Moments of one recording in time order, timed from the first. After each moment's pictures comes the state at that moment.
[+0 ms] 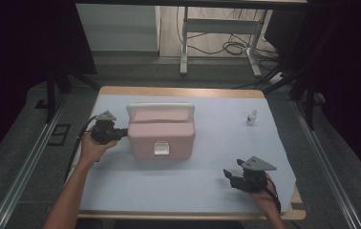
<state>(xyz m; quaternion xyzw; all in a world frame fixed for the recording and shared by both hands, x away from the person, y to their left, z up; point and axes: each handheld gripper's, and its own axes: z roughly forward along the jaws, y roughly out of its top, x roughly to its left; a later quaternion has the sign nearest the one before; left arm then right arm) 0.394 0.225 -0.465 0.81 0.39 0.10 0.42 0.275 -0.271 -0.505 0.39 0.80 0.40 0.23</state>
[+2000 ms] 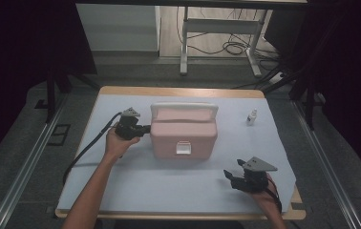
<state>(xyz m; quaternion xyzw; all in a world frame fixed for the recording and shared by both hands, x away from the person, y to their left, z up) 0.413 0.159 -0.468 0.81 0.38 0.08 0.43 0.274 -0.273 -0.505 0.38 0.80 0.40 0.23</state>
